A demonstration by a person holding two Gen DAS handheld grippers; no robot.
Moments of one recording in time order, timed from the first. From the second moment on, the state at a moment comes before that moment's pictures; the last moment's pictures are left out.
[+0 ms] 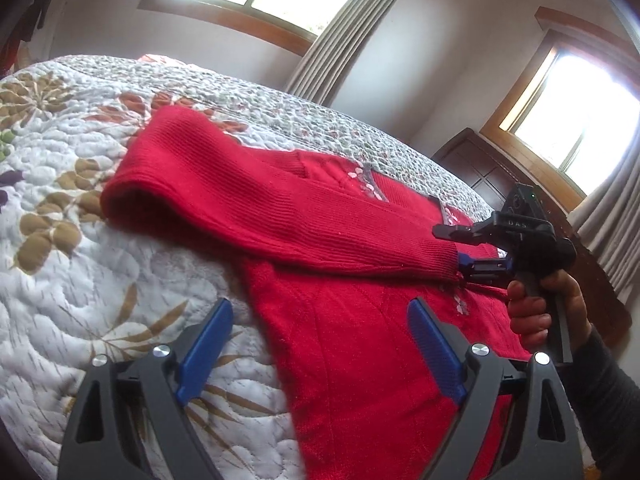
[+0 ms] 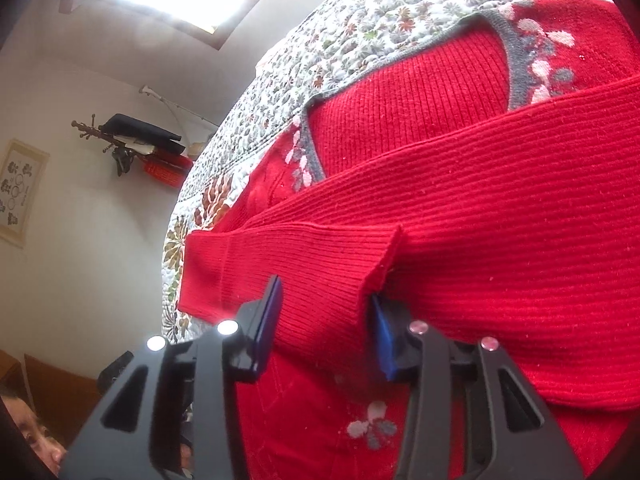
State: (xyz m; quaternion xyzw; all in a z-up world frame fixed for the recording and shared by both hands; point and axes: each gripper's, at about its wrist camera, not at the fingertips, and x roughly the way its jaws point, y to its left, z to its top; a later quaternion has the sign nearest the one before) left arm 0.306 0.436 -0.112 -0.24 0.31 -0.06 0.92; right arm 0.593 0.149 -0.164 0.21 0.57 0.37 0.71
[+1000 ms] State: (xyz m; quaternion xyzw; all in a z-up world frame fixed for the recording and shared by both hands) left arm 0.303 0.435 -0.115 -0.25 0.31 -0.06 0.91; right arm 0.640 0.116 -0.068 0.12 0.52 0.30 0.79
